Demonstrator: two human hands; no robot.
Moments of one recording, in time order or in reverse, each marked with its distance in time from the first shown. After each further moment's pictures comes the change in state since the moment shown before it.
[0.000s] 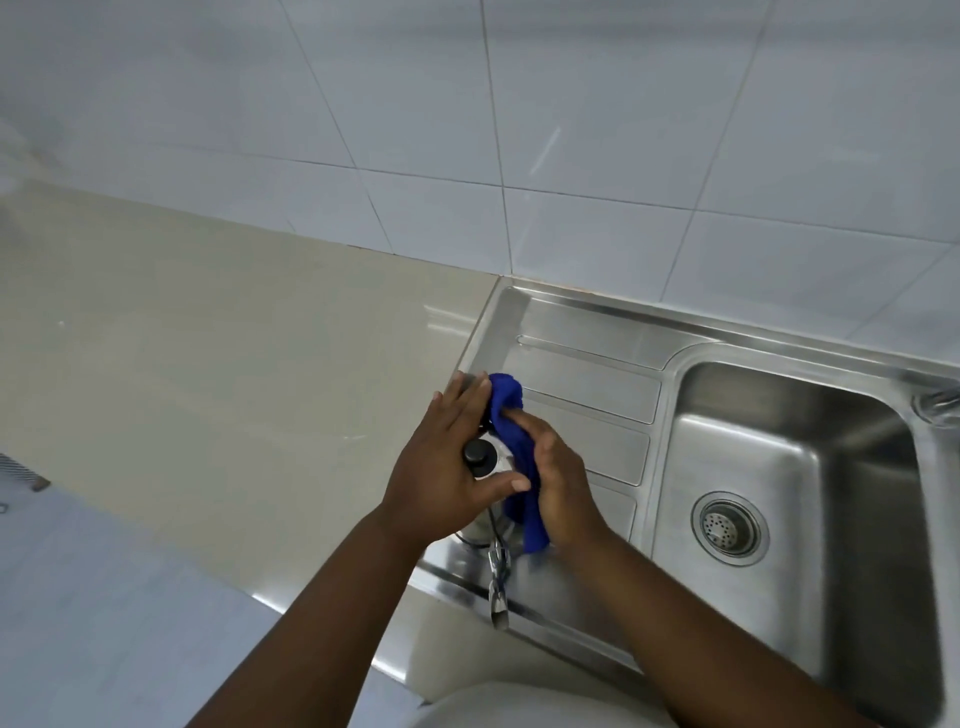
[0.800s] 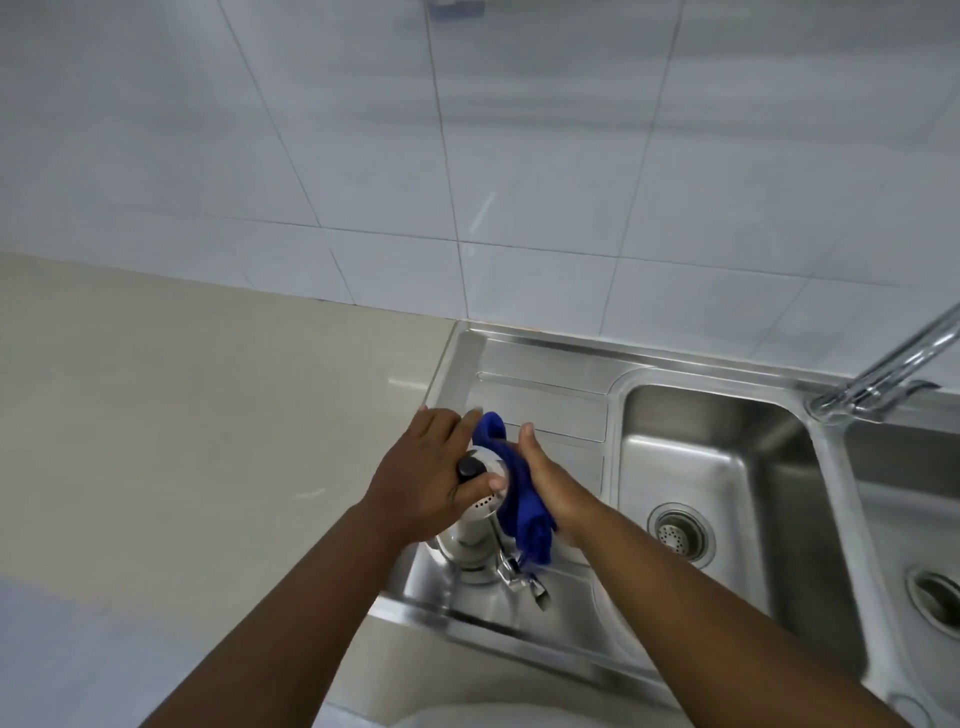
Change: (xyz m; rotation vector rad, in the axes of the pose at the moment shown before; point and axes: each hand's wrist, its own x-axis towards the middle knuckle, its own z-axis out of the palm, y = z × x) left_hand 0.014 0.005 -0.021 0.365 -0.080 0.275; right_hand -0.001 -0.044 -0.022 -0.005 -0.135 0.536
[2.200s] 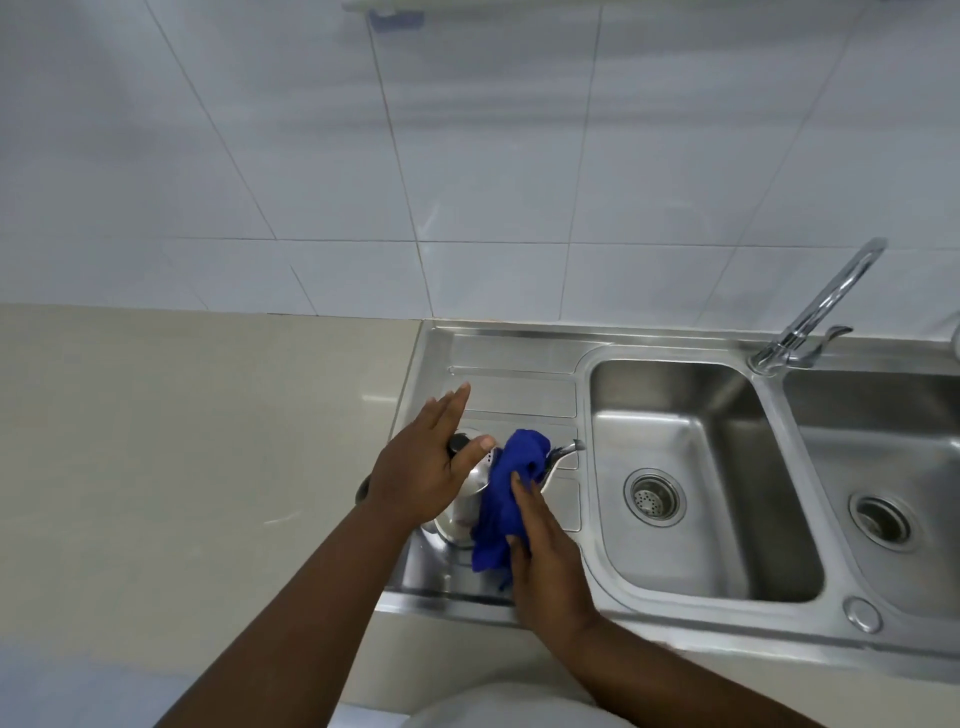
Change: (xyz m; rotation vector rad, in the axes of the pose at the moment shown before) left_hand -0.005 0.010 0.008 -0.270 -0.064 -0.199; right_hand -0.056 0.109 0.056 -0.556 0.598 -0.595
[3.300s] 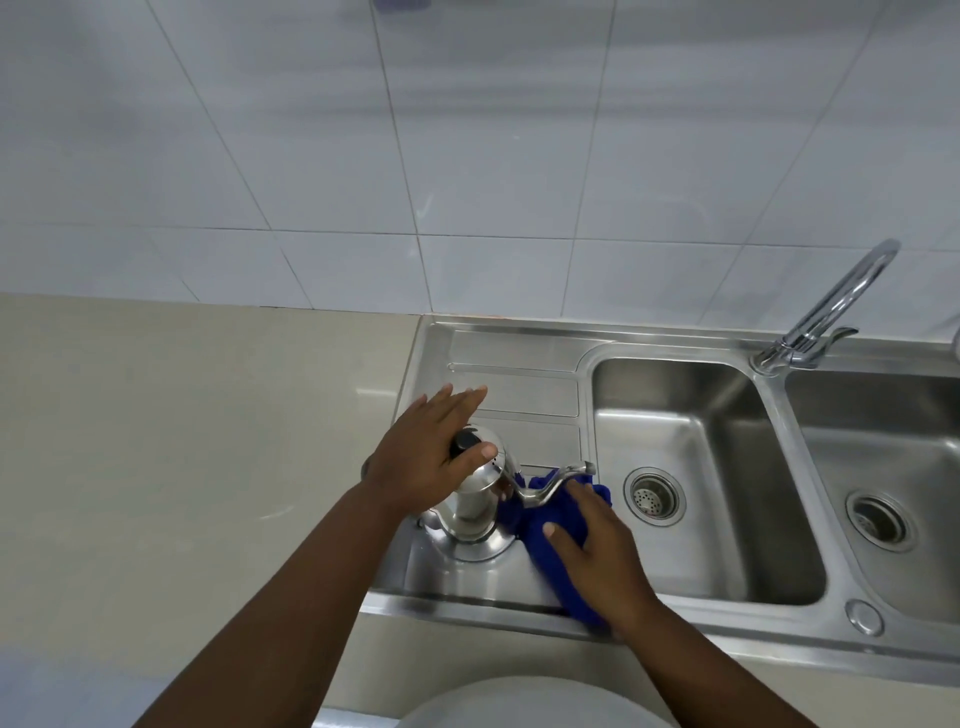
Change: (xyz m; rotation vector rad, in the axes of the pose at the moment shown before) left_hand 0.016 -0.020 -0.008 0.014 -0.076 0.207; right_hand 0.016 0.032 -0.042 0.008 -0.063 0.337
